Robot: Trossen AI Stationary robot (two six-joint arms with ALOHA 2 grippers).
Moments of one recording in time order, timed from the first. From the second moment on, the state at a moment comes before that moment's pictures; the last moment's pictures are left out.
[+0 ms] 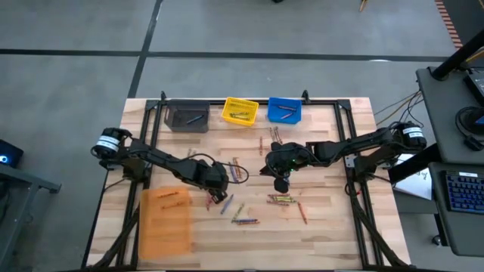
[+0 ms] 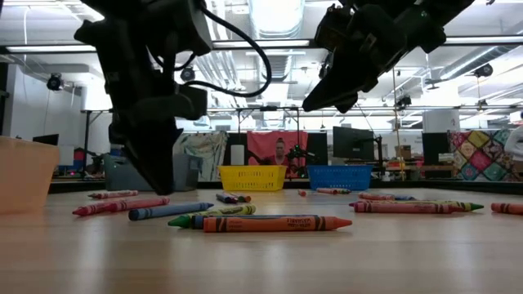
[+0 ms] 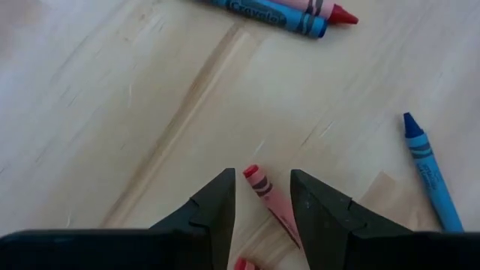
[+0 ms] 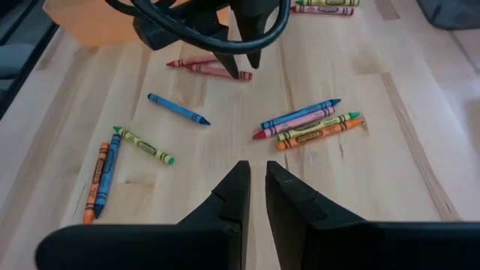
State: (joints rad) left arm -0.21 1.69 0.93 -0.52 -0.19 -0.81; right arm 0.02 1.44 0.78 0.05 -0.10 0.10
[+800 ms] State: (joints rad) left arm -0.21 1.73 0.92 -0.50 -0.20 -0.86; right arm 0.02 1.44 0.78 0.05 -0.09 0.10
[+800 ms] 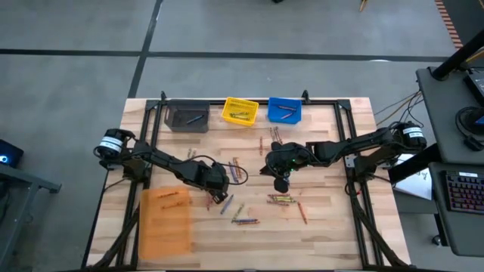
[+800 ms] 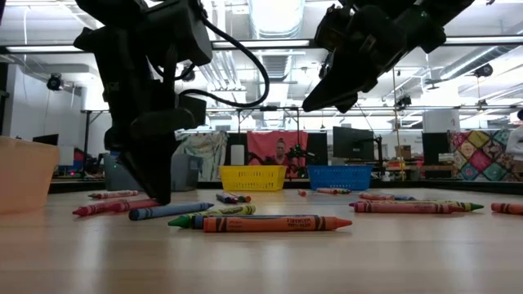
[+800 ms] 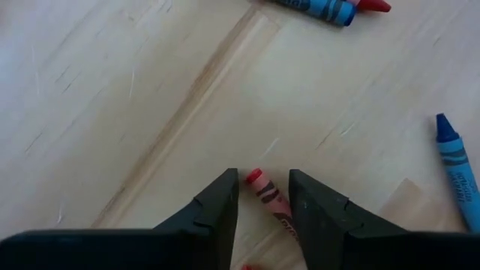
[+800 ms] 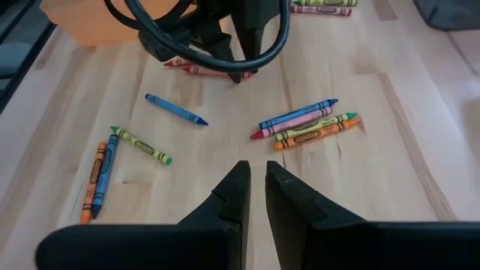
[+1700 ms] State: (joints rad) left arm -0.19 1.55 0.92 -0.47 -0.36 -0.60; right arm 0.02 1.44 0.78 0.05 -0.08 0.09
